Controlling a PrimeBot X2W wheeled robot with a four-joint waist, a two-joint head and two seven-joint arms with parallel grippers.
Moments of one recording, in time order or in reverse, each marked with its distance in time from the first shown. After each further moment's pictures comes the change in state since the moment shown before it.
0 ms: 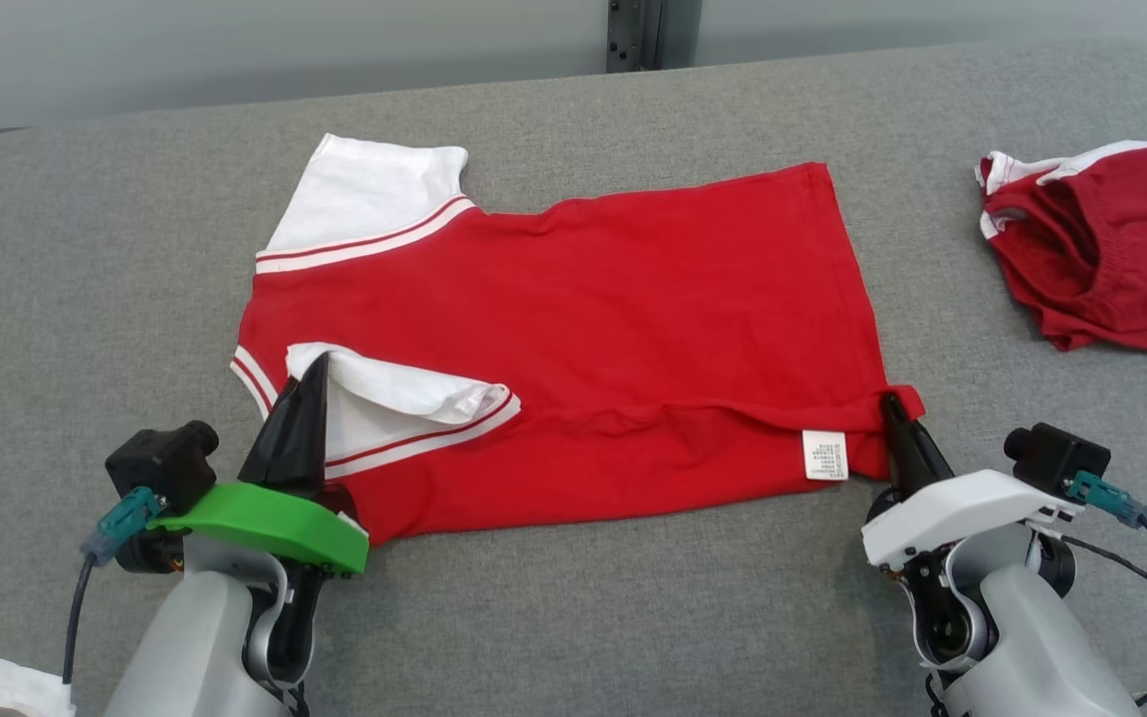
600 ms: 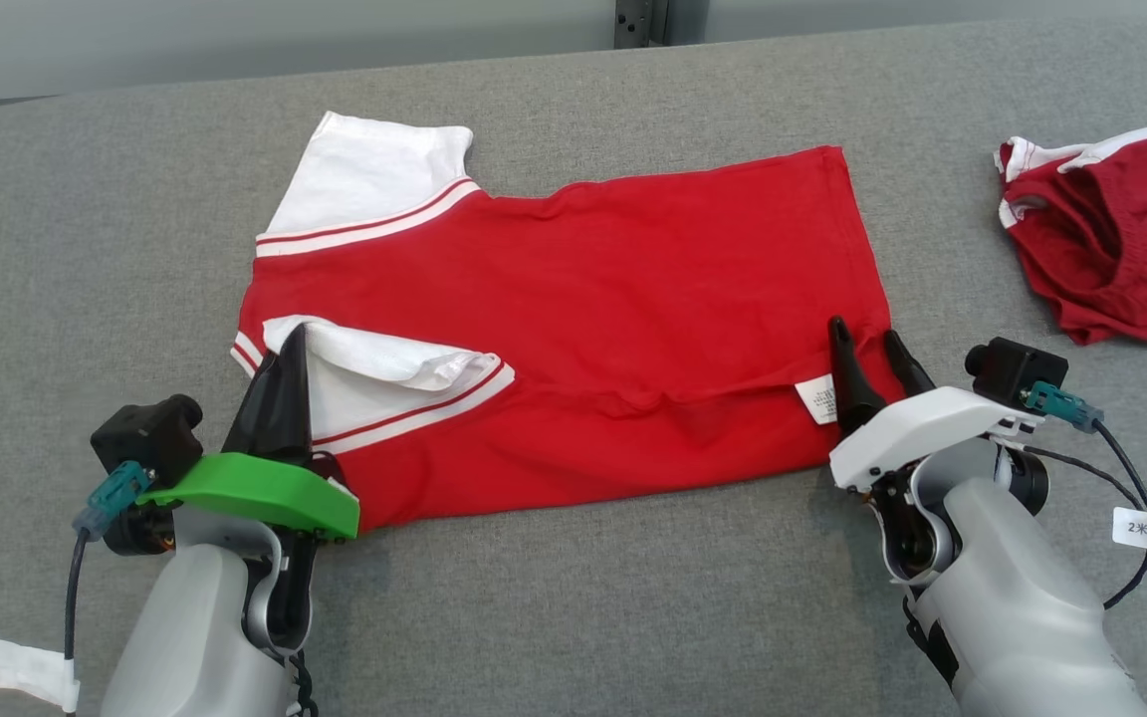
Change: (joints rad) left arm -0.058 -0.057 0.099 0.070 0.071 0.000 -0.001; right arm -0.244 0.000 0.067 0.261 -0.018 0.000 -0.048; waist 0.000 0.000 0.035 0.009
